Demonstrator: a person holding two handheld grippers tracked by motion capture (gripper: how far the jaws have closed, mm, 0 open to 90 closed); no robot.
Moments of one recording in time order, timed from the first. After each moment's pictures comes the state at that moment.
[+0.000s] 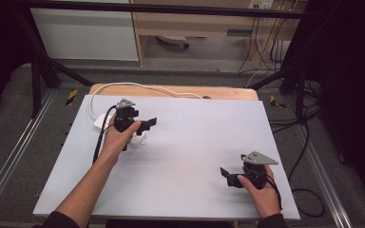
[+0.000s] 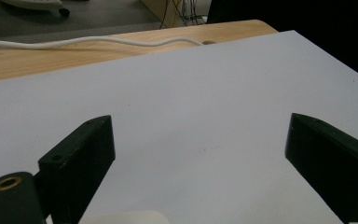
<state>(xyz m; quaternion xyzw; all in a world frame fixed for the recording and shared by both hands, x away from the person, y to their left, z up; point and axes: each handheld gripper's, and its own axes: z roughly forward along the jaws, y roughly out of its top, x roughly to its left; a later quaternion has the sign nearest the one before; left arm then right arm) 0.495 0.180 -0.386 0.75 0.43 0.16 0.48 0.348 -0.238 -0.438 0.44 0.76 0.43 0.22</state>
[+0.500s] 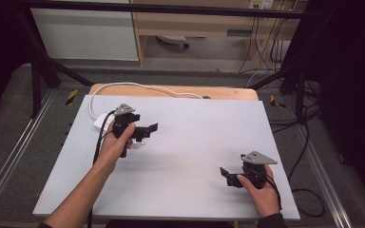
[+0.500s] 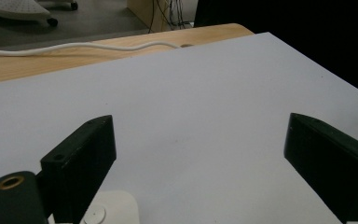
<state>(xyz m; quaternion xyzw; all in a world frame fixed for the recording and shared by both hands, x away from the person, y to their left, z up) 0.463 0.177 -0.377 0.75 0.41 0.15 0.50 0.348 -0.237 -0.438 0.44 0.76 0.43 0.22</state>
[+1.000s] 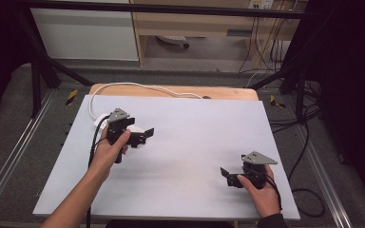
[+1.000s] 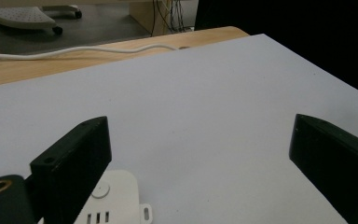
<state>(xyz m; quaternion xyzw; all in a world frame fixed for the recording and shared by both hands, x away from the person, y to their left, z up) 0.439 0.190 -0.371 0.74 0.41 0.17 0.51 0.348 -0.238 -0.439 0.44 0.76 0.42 0.22</state>
